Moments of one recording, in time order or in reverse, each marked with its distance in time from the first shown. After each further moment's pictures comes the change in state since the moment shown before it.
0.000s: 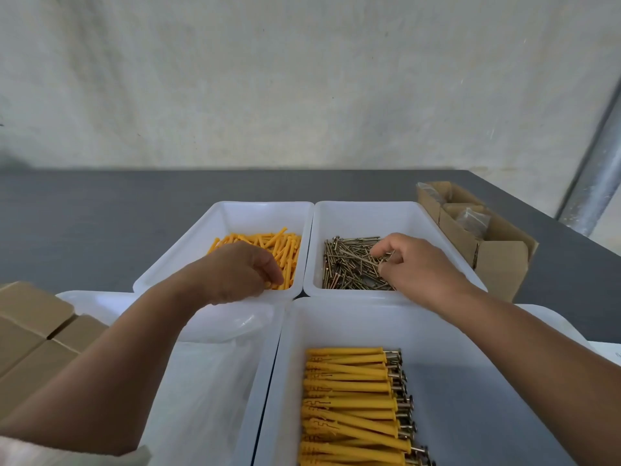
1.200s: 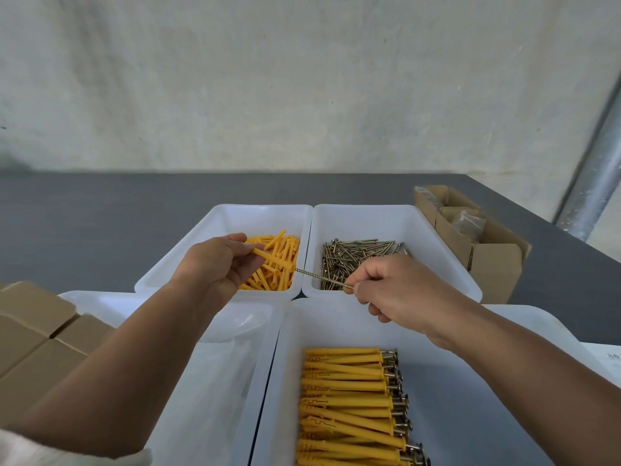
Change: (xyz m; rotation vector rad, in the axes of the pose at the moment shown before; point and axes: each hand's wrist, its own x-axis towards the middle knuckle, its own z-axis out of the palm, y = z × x) left_hand 0.006 0.004 0.004 -1.441 0.376 -0.366; right_hand -0.050 -0.043 -0.003 0.184 -0.196 0.063
